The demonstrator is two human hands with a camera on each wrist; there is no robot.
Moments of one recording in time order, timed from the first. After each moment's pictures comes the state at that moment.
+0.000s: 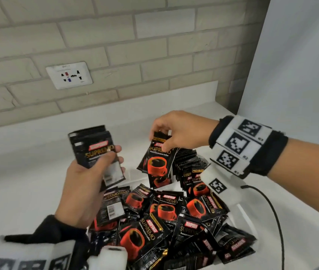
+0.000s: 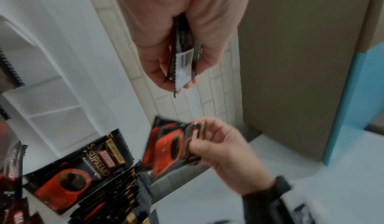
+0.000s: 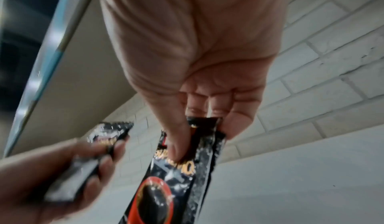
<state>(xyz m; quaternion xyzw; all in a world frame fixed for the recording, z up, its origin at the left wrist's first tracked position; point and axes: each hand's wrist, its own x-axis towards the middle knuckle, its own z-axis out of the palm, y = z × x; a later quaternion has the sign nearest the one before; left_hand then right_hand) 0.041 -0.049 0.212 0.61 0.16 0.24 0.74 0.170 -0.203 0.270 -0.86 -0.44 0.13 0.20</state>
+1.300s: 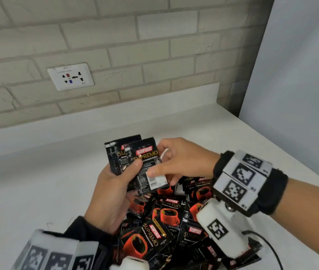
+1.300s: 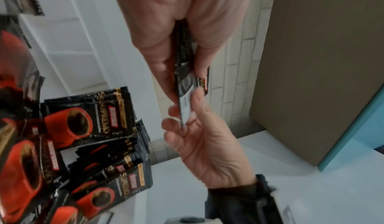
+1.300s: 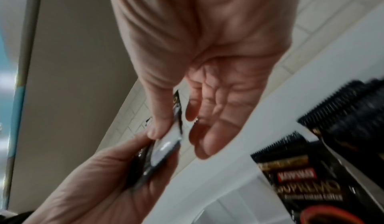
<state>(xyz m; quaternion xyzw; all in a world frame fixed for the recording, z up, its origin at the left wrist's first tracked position) 0.049 -0.075 0.206 0.56 0.17 0.13 0.80 0.141 -0.202 0.235 -0.79 -0.30 0.30 0.44</state>
